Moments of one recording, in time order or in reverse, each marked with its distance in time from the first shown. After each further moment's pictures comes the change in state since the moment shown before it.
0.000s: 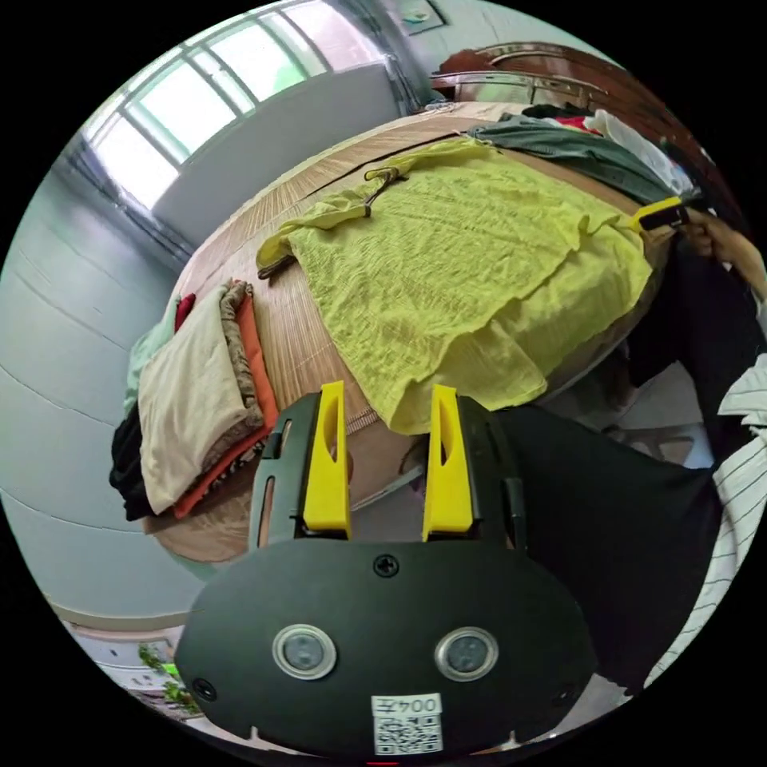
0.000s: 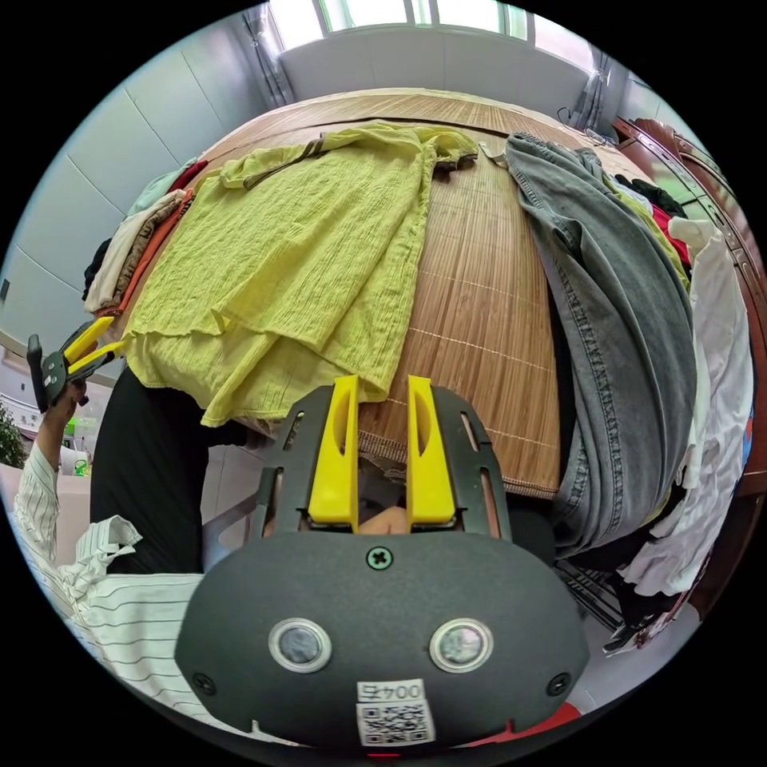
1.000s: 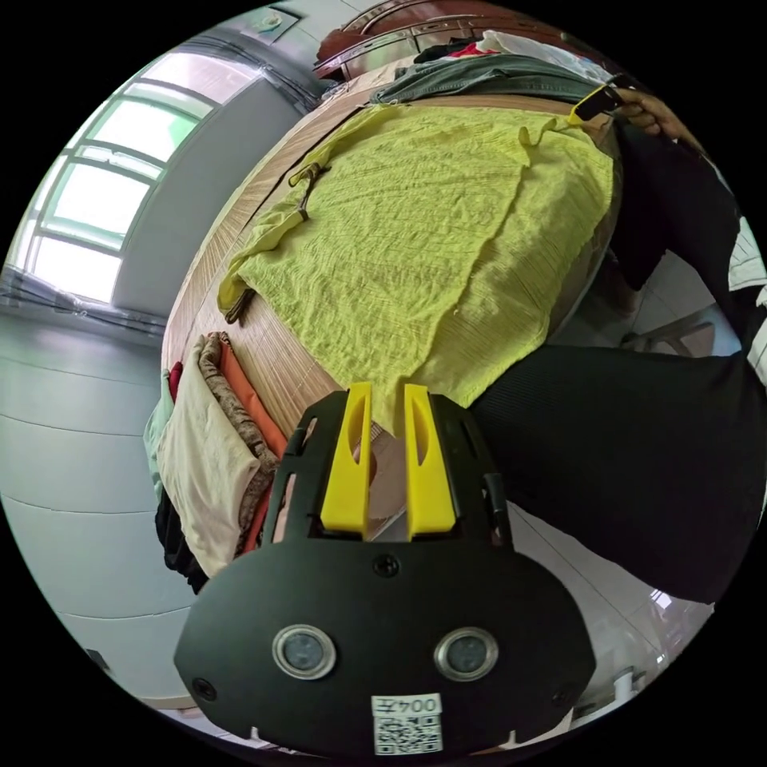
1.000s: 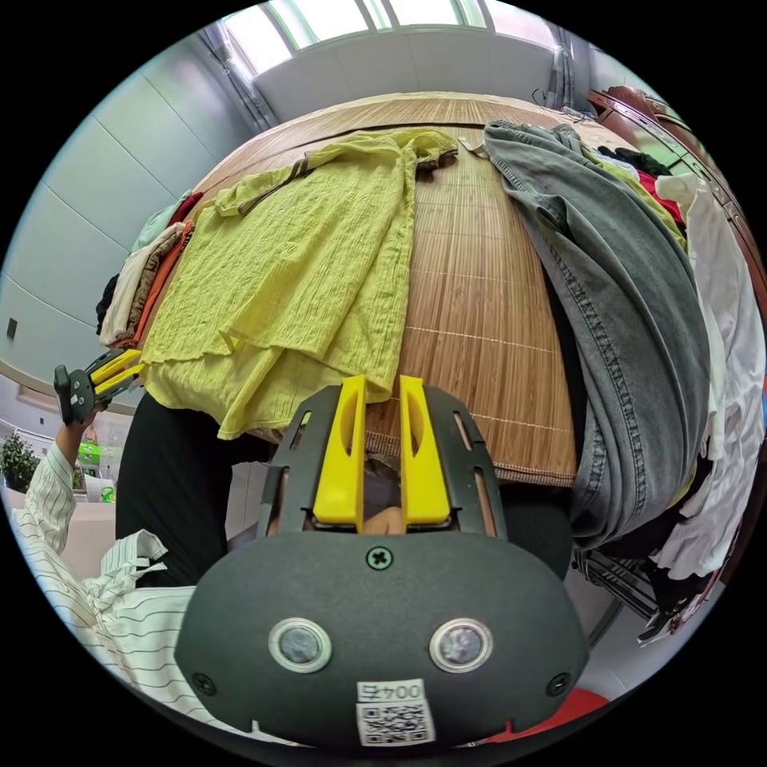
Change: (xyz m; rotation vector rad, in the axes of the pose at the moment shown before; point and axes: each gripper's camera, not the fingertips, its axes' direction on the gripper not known) left arm 0.018 -0.008 0.027 -0.017 0.017 0.228; right arm 0.011 0.001 0.005 0.025 -0.080 0.089
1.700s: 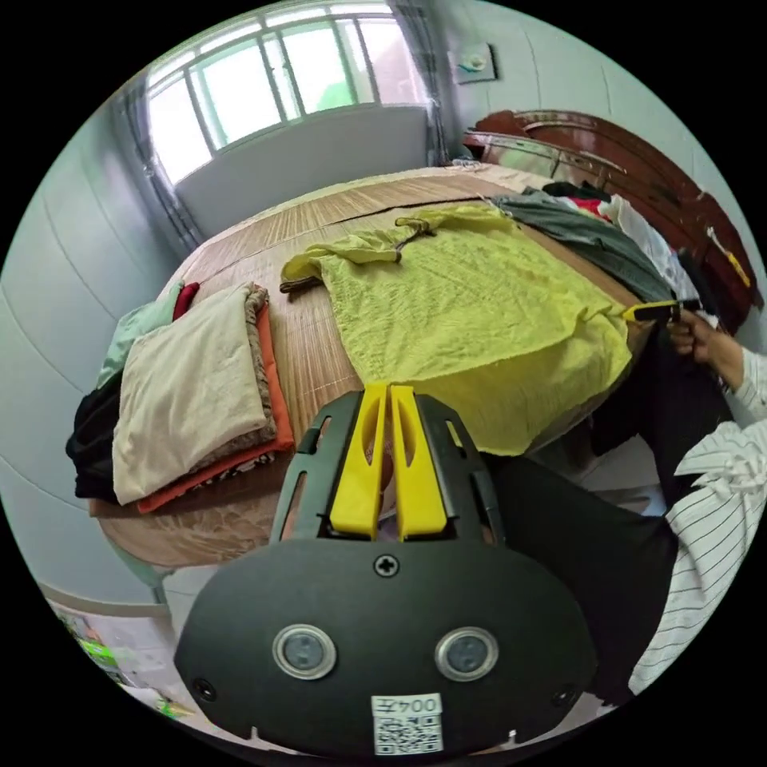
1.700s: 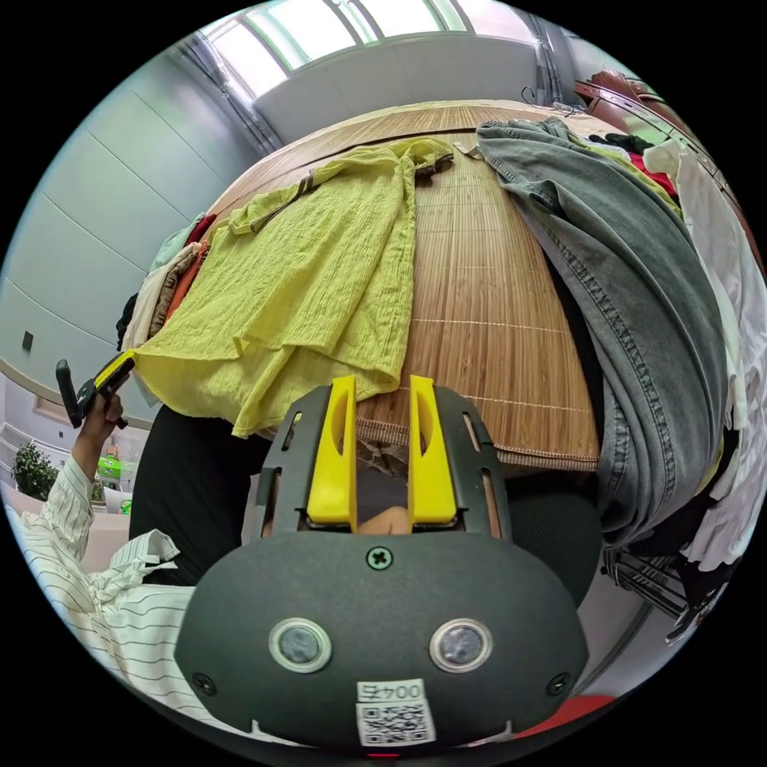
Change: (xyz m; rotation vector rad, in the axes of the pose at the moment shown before) left arm -0.087 0.135 -0.025 0.276 0.226 -0.613; right arm -0.007 0.035 0.000 0.068 -0.090 0.046
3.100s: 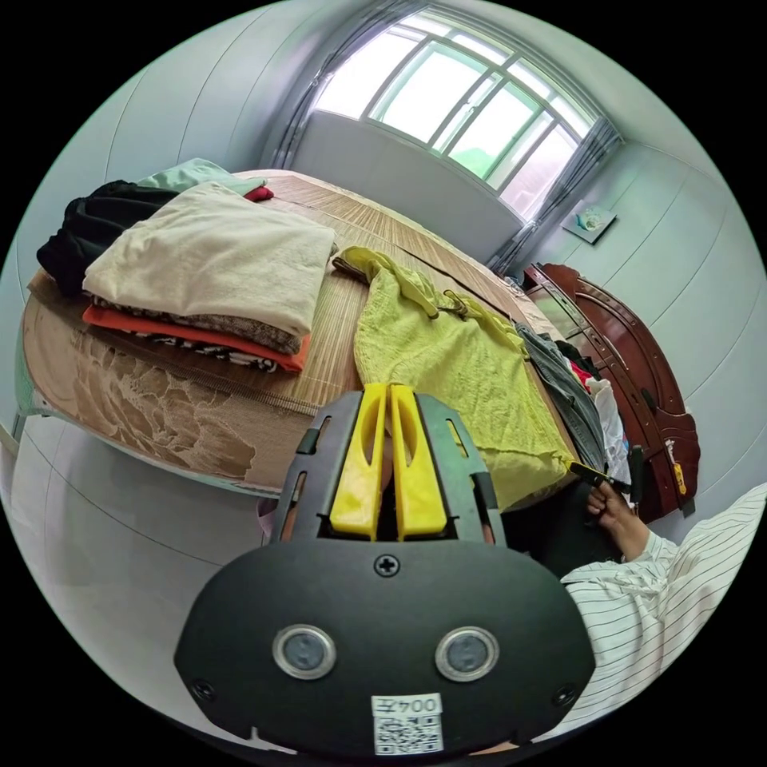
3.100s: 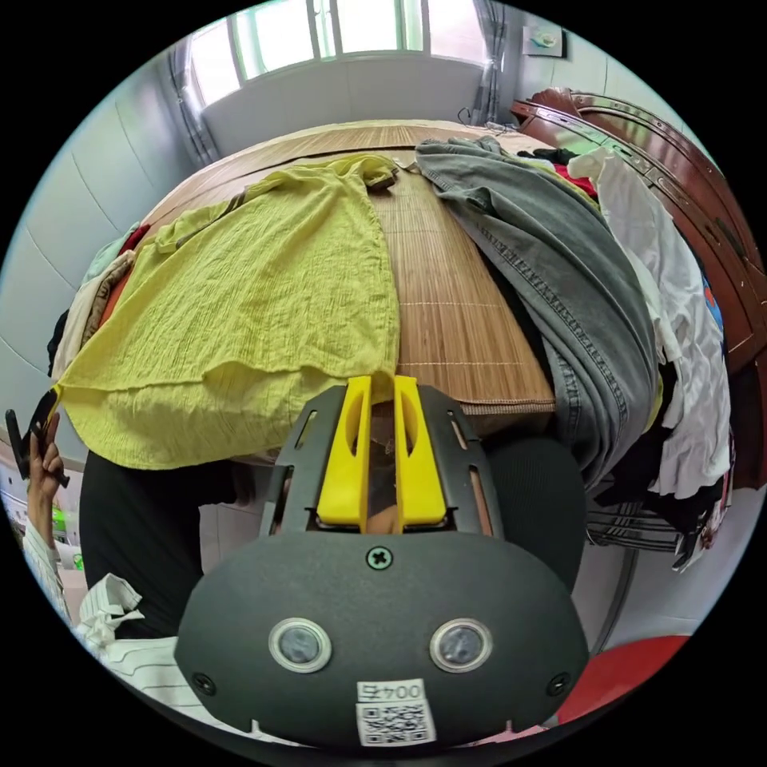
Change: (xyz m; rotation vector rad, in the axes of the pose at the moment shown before) left arm -0.151 0.107 -0.045 0.117 0.218 -0.491; right arm -0.078 0.044 -0.008 0.089 0.302 0.080
